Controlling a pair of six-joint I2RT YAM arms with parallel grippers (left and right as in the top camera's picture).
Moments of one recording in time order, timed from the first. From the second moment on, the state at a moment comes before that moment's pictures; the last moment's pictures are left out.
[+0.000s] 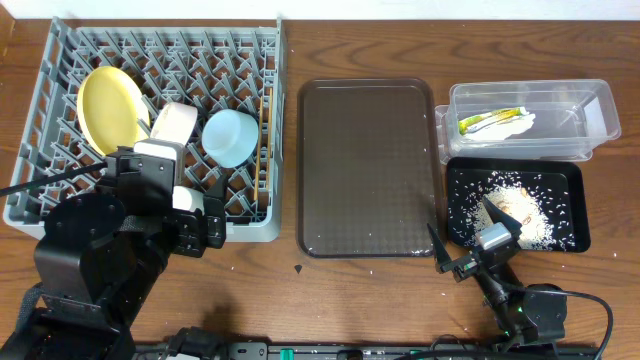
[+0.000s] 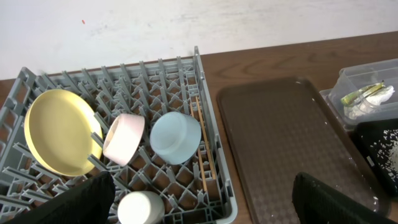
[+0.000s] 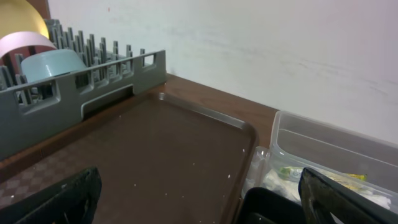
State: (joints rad) left arm -0.22 0.82 1.40 -1.09 -0.02 -0.01; right arm 0.12 0.01 0.01 -0.04 -0.33 -0.12
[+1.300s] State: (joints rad) left arm 0.10 0.14 0.35 -0.24 -0.03 -0.25; right arm 0.12 0.01 0.01 -0.04 -0.33 -0.12
